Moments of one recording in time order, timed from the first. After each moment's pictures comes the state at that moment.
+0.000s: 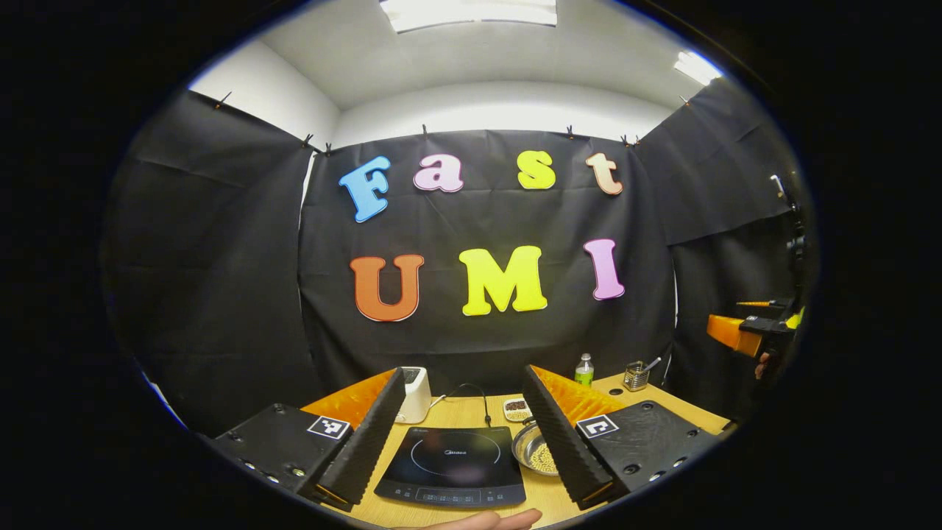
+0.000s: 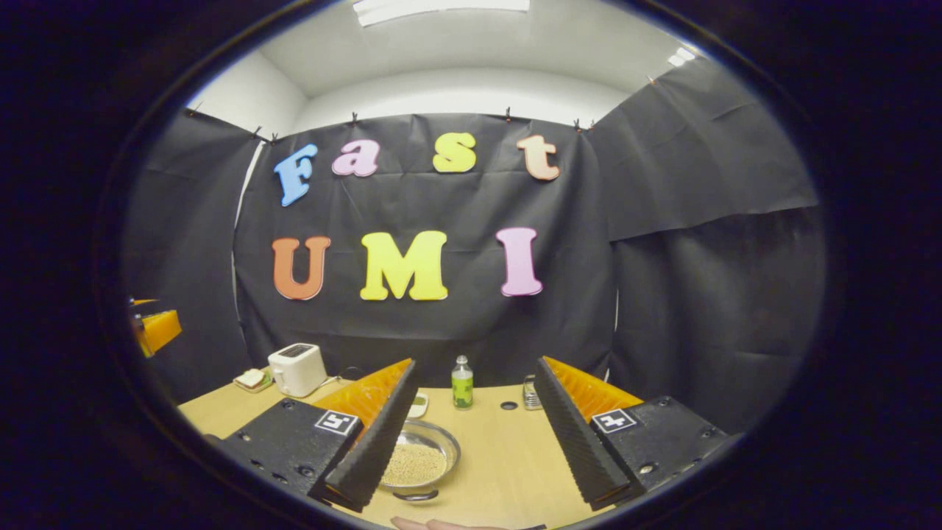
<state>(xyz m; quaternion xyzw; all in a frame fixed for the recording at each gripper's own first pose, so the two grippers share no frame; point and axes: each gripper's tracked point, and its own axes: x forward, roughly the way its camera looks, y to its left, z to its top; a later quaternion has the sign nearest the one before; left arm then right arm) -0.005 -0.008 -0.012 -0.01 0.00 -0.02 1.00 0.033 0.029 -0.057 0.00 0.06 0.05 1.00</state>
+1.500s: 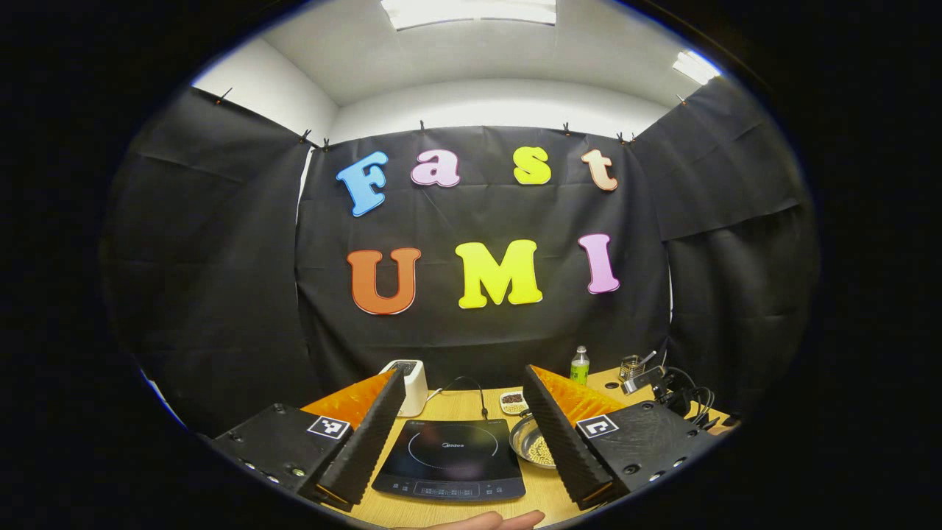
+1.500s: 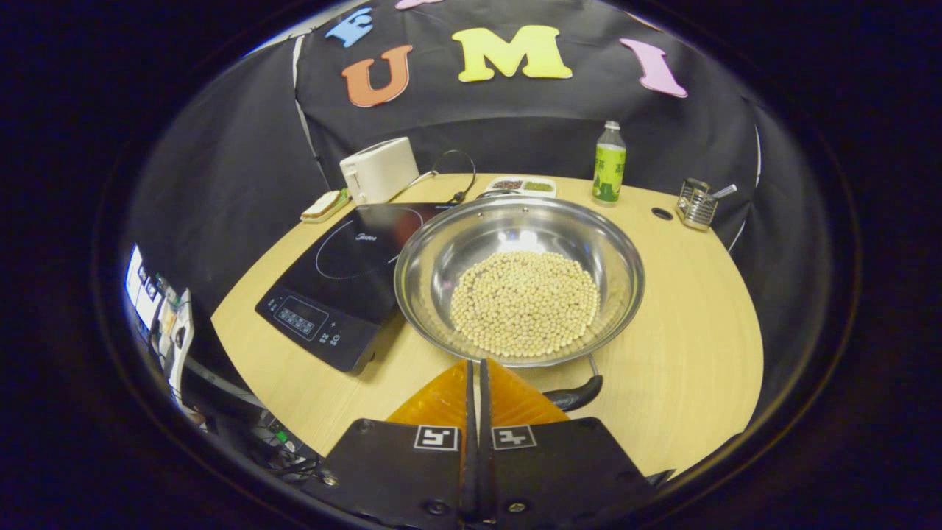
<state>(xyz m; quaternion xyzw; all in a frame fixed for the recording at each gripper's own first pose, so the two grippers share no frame) -0.016 -0.014 -0.026 -0.02 0.01 -0.03 1.00 0.017 0.151 -0.372 -0.04 0.44 0.22 0.87</state>
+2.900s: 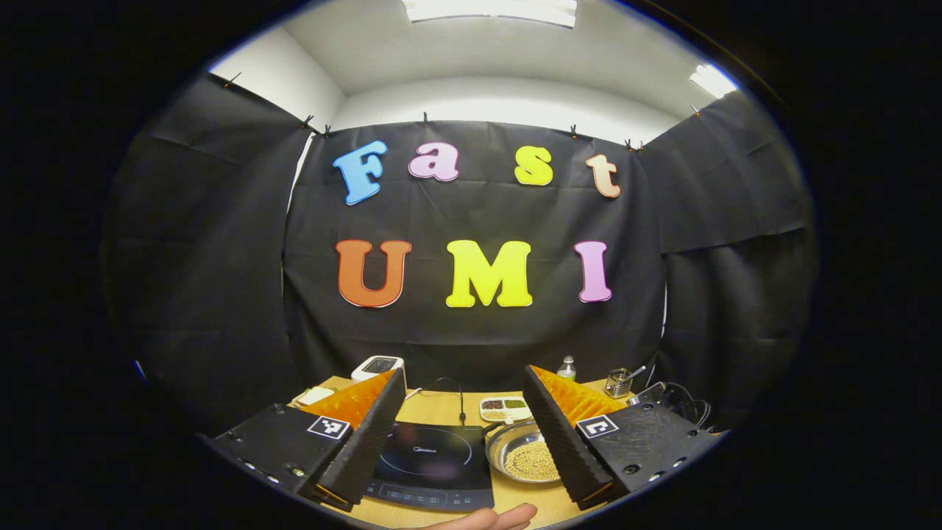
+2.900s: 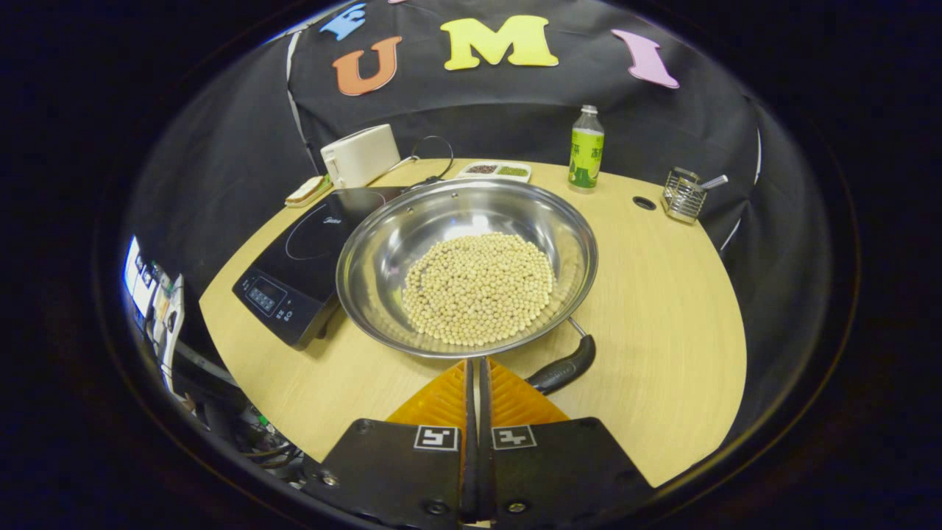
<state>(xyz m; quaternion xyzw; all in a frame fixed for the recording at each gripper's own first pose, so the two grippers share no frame) 0.021 -0.044 -0.027 -0.06 0.02 -0.05 1.00 0.043 0.080 -0.381 -0.06 0.46 0.22 0.86</state>
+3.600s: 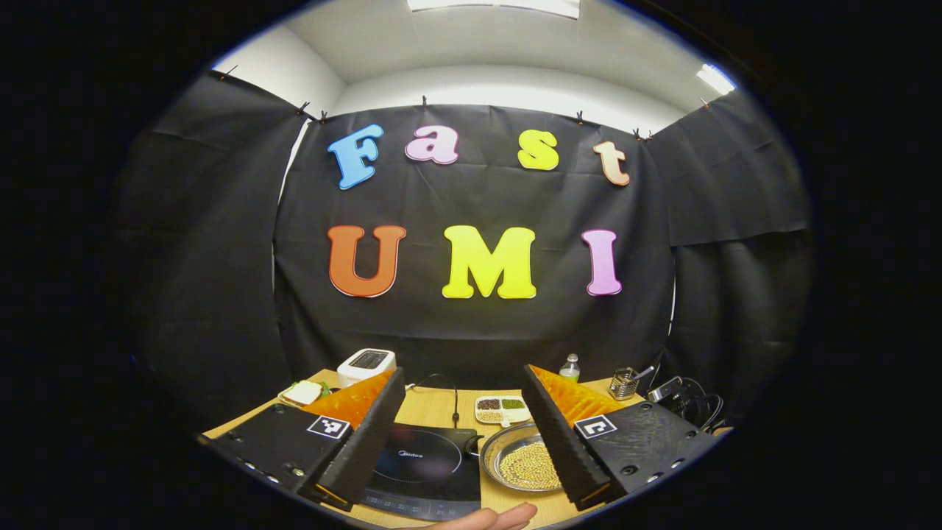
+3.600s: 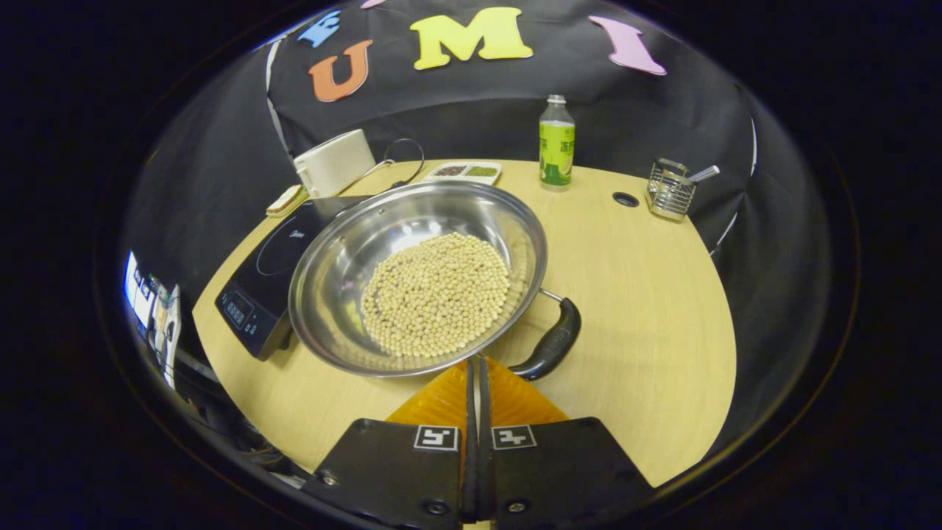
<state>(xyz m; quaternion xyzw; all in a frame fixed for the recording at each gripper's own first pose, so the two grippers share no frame) 0.079 -0.064 -0.051 -0.06 0.04 -0.04 1.00 0.103 0.030 -0.392 -0.04 0.46 0.19 0.87</state>
